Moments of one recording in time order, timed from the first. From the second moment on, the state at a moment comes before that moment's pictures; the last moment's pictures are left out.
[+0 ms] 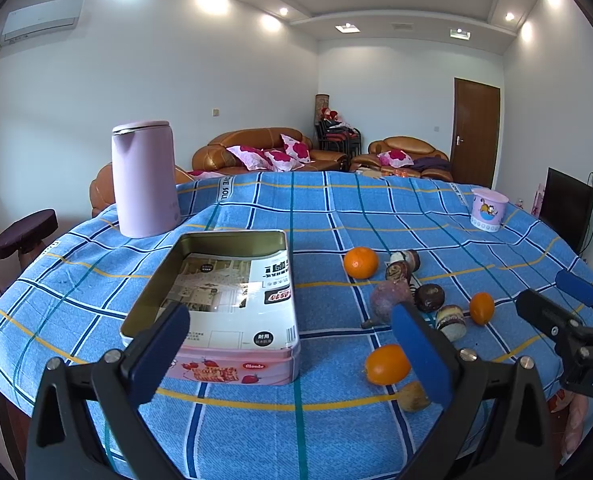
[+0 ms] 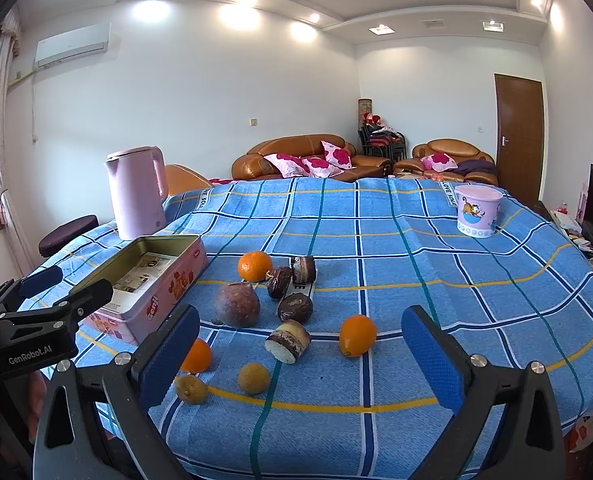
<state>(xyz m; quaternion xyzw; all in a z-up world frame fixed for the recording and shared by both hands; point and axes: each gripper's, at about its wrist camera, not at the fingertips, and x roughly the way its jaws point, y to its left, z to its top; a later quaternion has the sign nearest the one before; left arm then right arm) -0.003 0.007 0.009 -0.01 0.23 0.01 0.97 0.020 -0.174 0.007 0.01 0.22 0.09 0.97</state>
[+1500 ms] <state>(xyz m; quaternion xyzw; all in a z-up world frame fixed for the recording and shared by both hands) -0.005 0.027 -0.006 -0.03 0.23 0.04 0.97 0.008 -0.133 -0.023 -0.05 0.23 0.18 0.96</state>
